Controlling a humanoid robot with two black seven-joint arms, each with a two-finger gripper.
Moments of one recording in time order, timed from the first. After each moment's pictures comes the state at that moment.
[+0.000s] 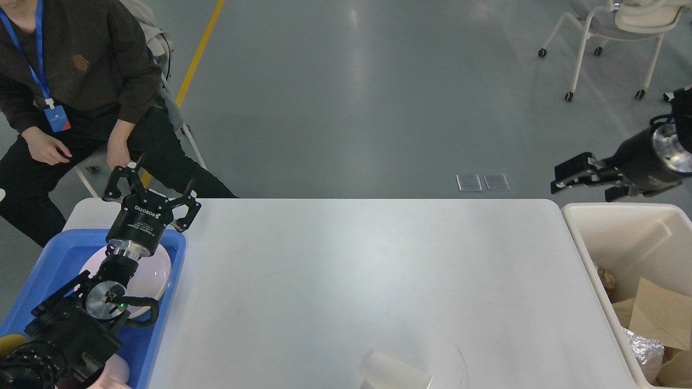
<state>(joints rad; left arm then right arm) -0.61 0.22 -0.87 -0.33 -0.08 -0.78 -0.38 2.14 -0.63 -1.25 1.32 -0.47 0.67 0.18</state>
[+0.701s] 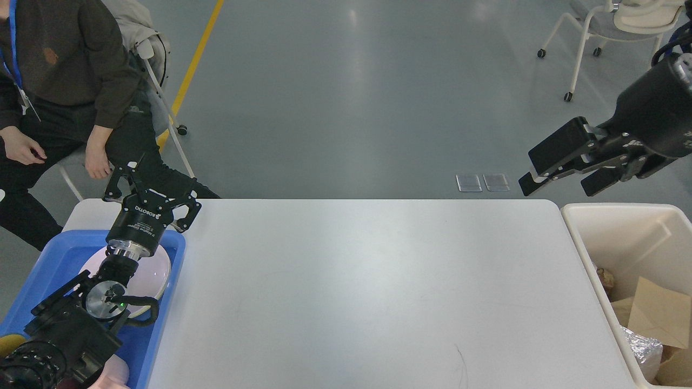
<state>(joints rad) -0.61 0.22 -0.87 -0.33 -0.08 -0.78 -0.38 2.54 -0.63 -1.23 1.57 -0.46 0.96 0.20</state>
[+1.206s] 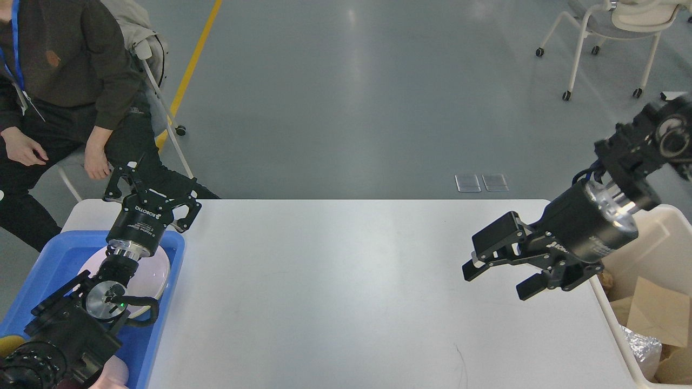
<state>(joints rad) -0.61 0.22 -0.87 -0.33 -0.08 -0.78 -0.38 2.14 -0.56 -1.18 1.67 -0.19 0.75 0.19</state>
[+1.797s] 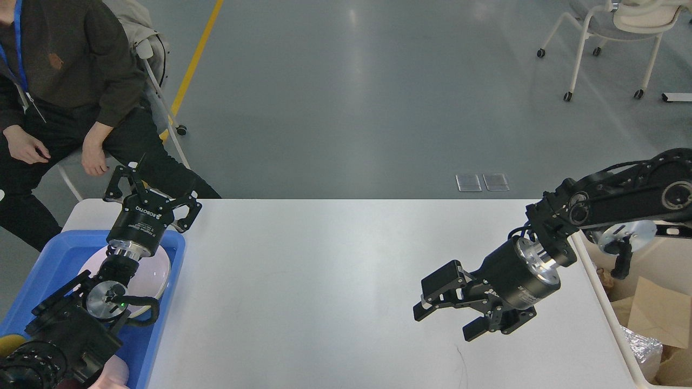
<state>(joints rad) -0.61 0.22 -0.87 -0.33 -0.08 -0.78 -0.38 1.83 -0.46 -1.02 1.63 -0.14 0.58 0.19</state>
